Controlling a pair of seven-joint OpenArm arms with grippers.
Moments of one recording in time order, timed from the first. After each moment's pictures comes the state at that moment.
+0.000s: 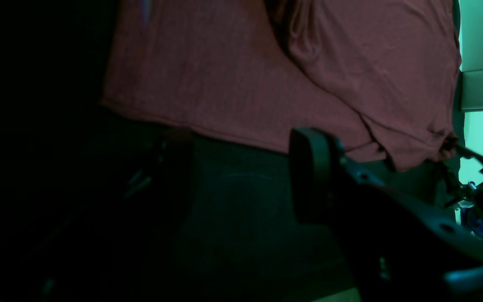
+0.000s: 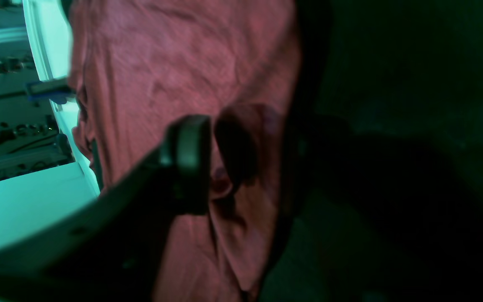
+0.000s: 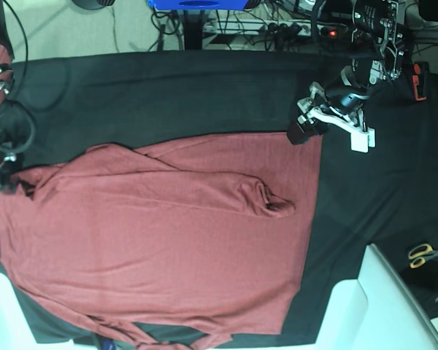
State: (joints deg) left arm 20.7 -17.3 -5.9 86.2 -55.3 -9.3 30.1; right arm 23.2 22.0 51.3 16.9 40.9 16.0 -29.0
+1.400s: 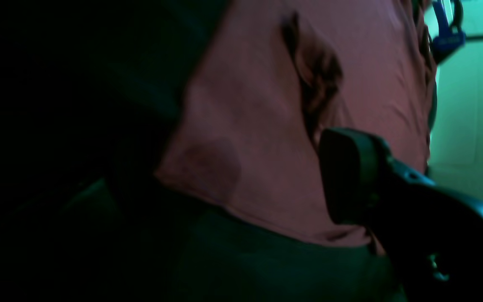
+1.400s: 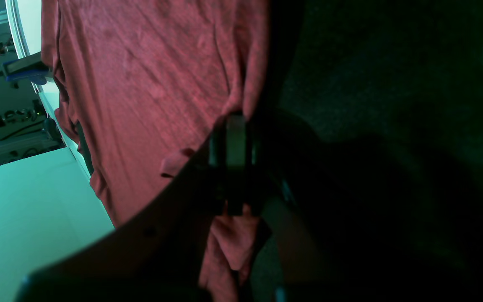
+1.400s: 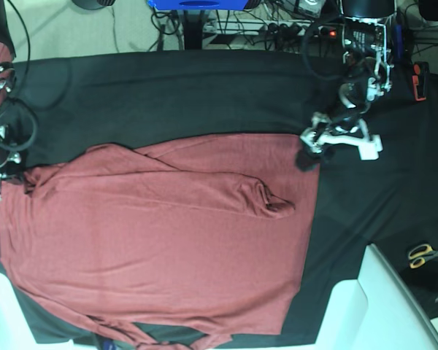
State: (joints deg) left arm 11.0 -10.4 -12.5 69.8 -56.3 -10.8 26.2; right arm 22.7 21.8 51.2 16.8 40.9 15.7 -32.1
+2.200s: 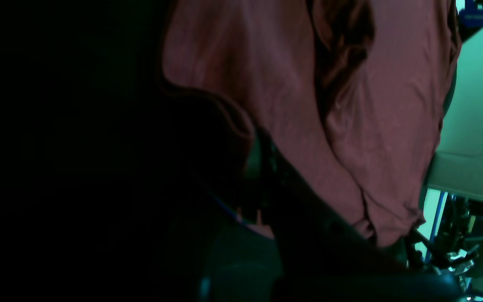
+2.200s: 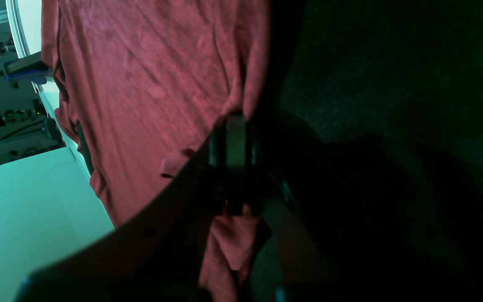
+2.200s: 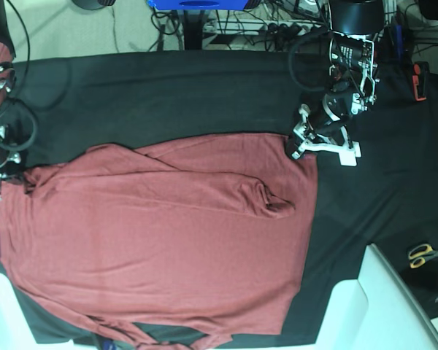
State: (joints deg) left arm 6.0 -8.9 -11.5 64.6 -55.2 -9.0 29.8; right arm 22.7 21.9 51.2 16.8 40.9 15.7 -32.1
